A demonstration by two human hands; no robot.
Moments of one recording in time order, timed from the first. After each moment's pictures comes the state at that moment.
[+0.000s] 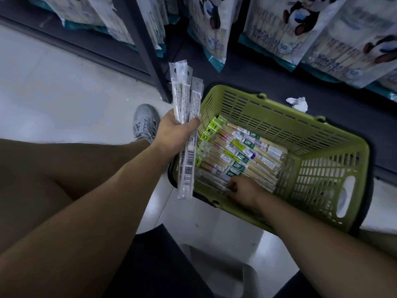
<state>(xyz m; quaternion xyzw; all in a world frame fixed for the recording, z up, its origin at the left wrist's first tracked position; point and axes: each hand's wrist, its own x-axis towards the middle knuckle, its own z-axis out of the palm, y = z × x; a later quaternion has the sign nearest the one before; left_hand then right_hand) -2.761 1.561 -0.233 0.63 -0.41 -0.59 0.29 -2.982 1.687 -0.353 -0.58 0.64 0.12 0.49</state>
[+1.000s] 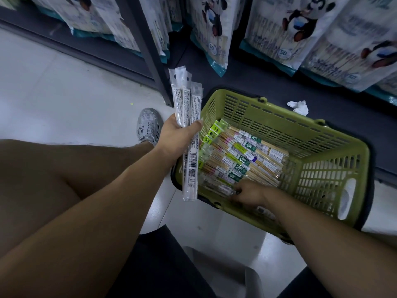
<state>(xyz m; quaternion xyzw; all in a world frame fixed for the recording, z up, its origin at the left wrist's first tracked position) -2.762 1.566 -0.226 0.65 -0.38 -0.59 0.30 -2.988 1.670 -0.332 -0.55 0.57 0.23 0.56</state>
